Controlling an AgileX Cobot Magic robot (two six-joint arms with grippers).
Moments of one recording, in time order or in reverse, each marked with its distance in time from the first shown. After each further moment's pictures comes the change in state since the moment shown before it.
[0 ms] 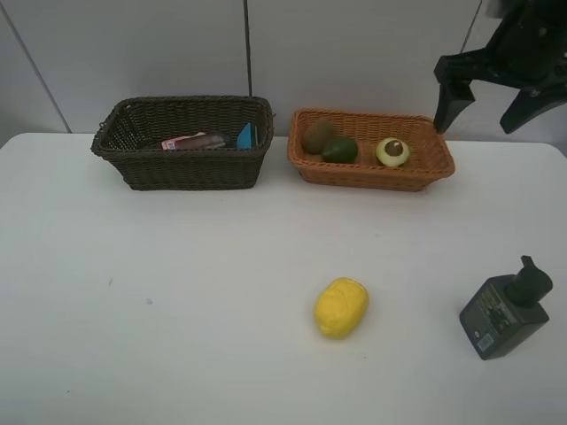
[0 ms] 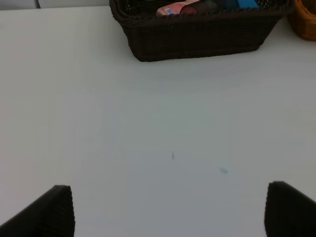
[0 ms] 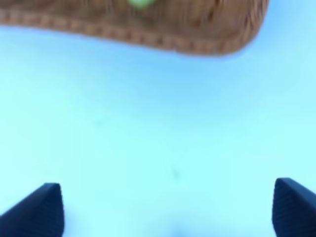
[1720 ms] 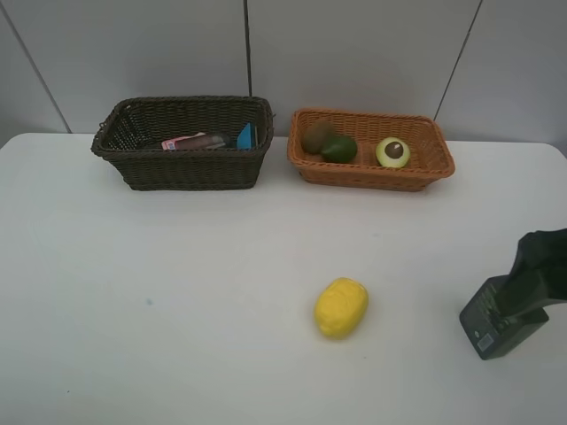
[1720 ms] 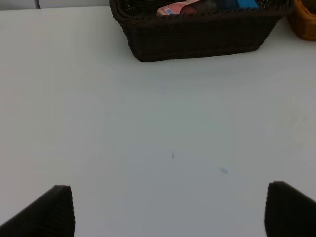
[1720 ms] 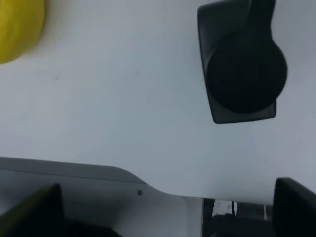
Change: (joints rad) left arm 0.000 0.000 0.000 0.000 0.000 0.000; right arm 0.000 -0.641 0.773 0.171 0.012 0.012
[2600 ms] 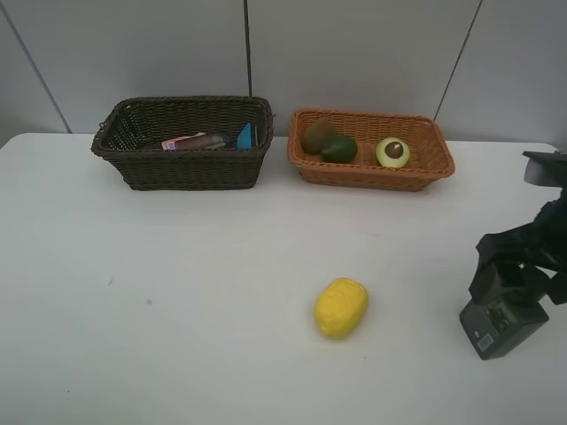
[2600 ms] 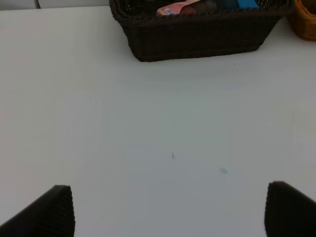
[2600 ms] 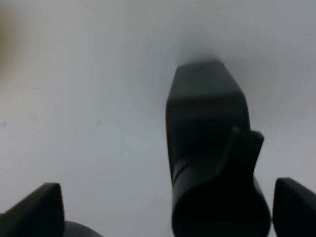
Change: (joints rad) left arm 0.000 0.000 0.000 0.000 0.000 0.000; right arm 0.000 0.247 0.000 -0.084 -0.200 -0.035
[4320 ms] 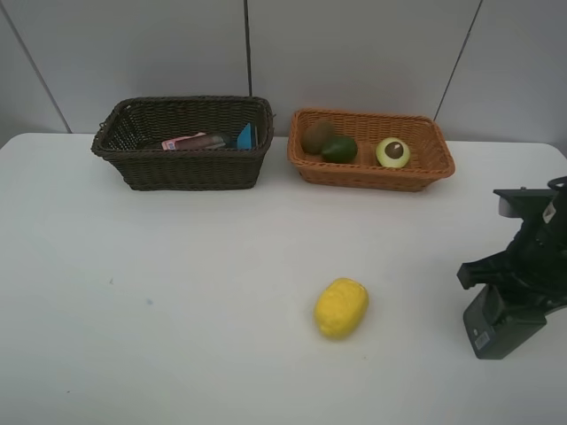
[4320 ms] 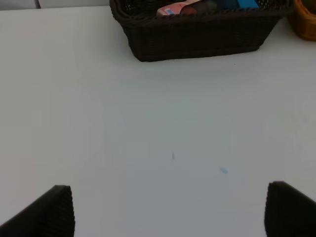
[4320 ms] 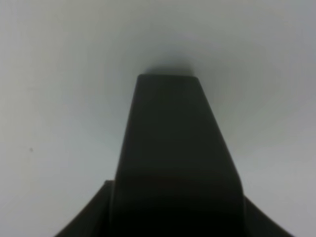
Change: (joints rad) left arm 0.000 0.000 0.000 0.000 0.000 0.000; right arm 0.000 0.222 0.046 -0.115 -0.127 0.086
